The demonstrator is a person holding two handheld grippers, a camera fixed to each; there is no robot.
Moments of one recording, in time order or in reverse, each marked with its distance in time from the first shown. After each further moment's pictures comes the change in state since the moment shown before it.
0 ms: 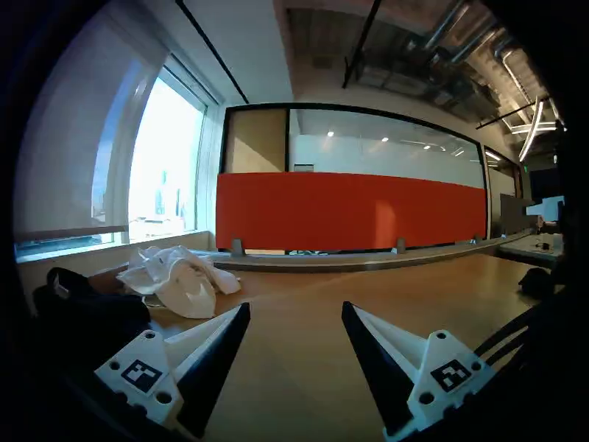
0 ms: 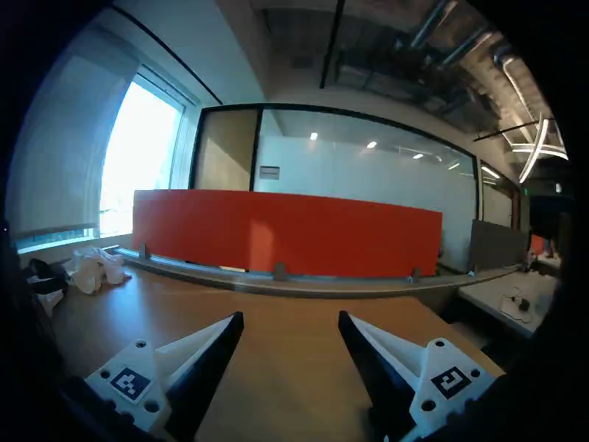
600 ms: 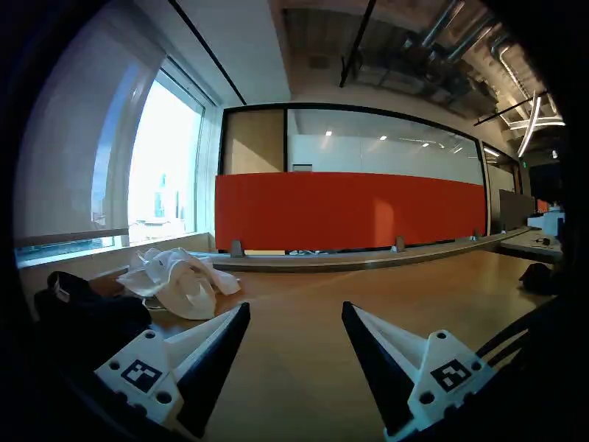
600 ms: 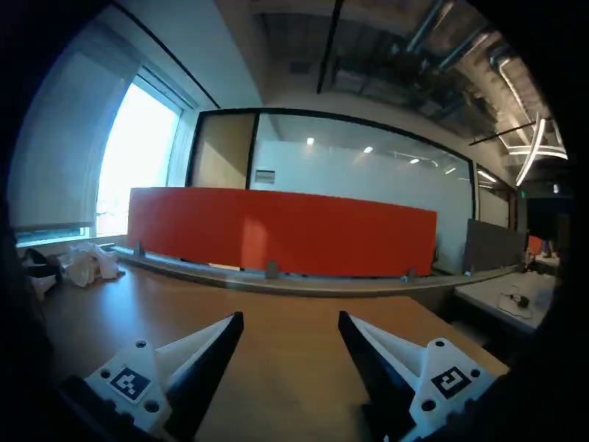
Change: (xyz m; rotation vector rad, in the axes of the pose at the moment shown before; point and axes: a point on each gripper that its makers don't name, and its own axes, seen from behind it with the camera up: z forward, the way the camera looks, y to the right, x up) left arm -0.002 -0.001 -0.002 0.001 0.001 0.013; right arm -0.035 0.024 0.002 -0.028 0.027 -0.001
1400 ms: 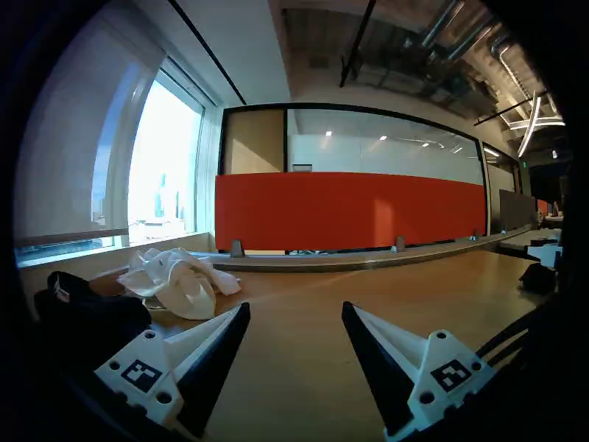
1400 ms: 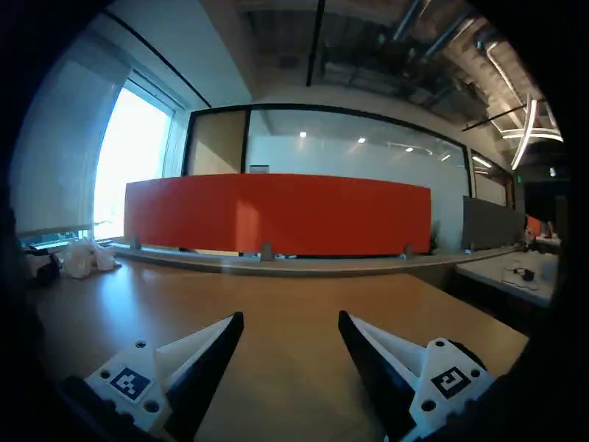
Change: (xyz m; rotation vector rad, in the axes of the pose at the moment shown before) left arm -0.001 0.000 0.001 0.000 0.000 0.001; right arm -0.062 0.015 0.000 -0.005 -0.003 0.053
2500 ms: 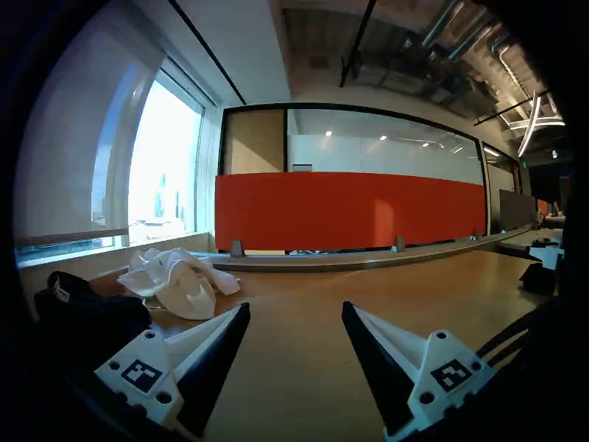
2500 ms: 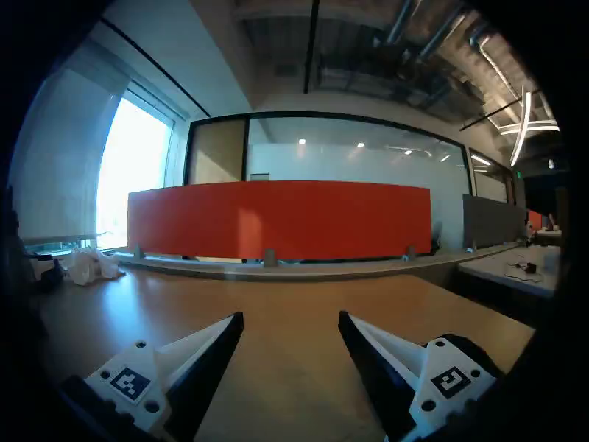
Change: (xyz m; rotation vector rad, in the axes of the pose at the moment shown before) left arm 0.000 0.000 0.000 0.000 0.000 0.000; right arm 0.000 -0.001 -0.005 0.011 0.035 0.027
